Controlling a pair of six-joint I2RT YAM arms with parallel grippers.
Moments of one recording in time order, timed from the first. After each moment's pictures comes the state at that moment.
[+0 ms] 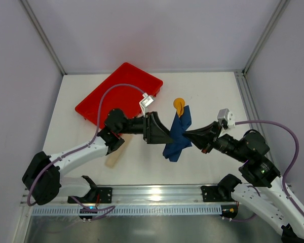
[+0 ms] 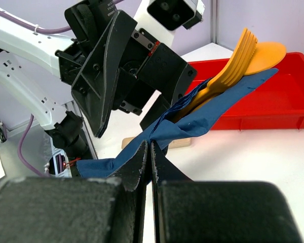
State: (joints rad) left arm -0.77 1.27 0.80 0.72 0.88 -1.08; right arm 0.66 0.48 0.76 -0.16 -0.40 0.24
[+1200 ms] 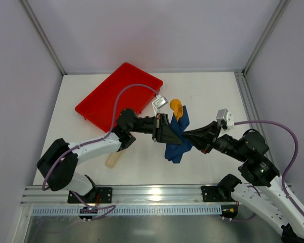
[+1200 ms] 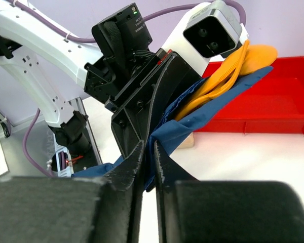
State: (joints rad) left arm -0.84 1.47 0.86 0.94 0.95 -1.21; right arm 0.66 0.49 0.76 -0.14 -0.44 0.24
